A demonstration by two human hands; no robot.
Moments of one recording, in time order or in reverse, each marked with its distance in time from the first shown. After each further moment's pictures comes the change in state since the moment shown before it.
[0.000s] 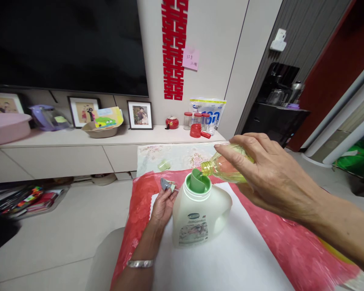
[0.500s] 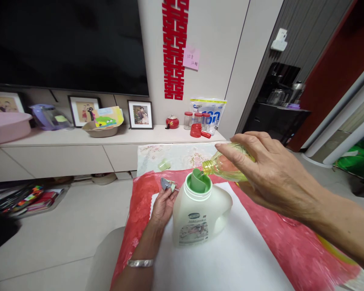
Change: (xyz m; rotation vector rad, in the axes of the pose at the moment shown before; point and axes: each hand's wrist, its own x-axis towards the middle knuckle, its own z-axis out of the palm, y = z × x) left_hand 0.000 0.000 -0.001 -0.001 0.001 0.000; right_hand 0.001 0.003 -0.001 -0.032 -0.012 -0.021
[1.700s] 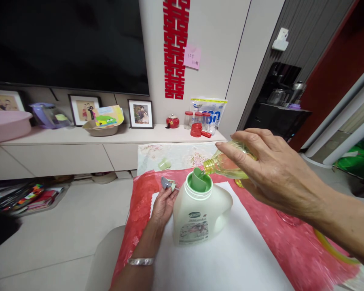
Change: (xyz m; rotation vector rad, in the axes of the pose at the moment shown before) left_hand 0.002 -0.002 -0.001 -0.017 0.019 0.002; right_hand 0.000 0.003 -0.002 -0.015 -0.032 -0.005
